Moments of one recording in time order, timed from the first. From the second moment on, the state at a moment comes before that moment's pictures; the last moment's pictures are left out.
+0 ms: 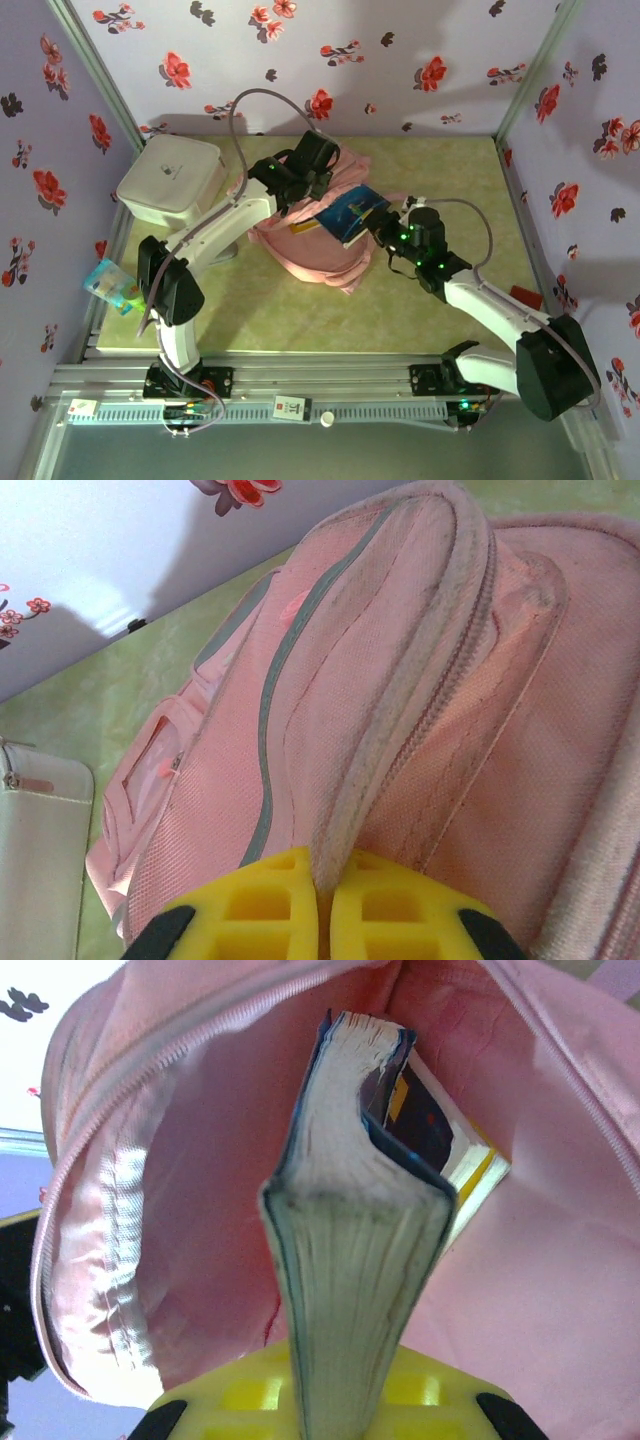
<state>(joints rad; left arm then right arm) -0.78 1.86 1.85 -0.79 -0.44 -0.08 0.48 1.16 0.59 0.25 -0.23 1.22</state>
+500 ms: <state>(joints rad) -0.77 1.86 1.86 -0.80 -0.40 -0.13 0.52 1.42 0.64 0.34 -0.15 1.30</state>
